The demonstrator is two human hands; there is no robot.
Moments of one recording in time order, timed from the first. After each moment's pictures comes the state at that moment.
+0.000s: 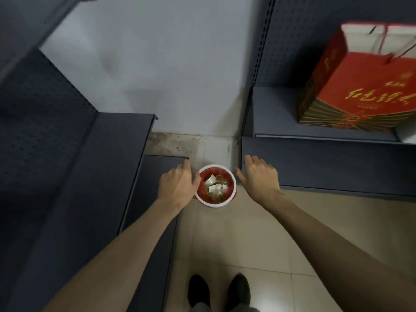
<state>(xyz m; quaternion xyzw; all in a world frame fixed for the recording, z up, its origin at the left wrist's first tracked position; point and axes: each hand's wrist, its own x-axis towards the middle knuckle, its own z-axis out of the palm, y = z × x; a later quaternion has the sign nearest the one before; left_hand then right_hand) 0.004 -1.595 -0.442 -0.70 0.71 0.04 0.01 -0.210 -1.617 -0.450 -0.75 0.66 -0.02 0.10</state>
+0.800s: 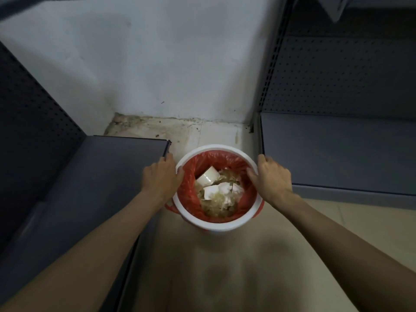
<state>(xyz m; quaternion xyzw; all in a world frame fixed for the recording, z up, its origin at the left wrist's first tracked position) 0.061 -1.731 -0.947 -0.73 0.68 -0.03 -0.04 -0.204 -1.742 -0.947 -0.71 0.69 -0.08 0.06</state>
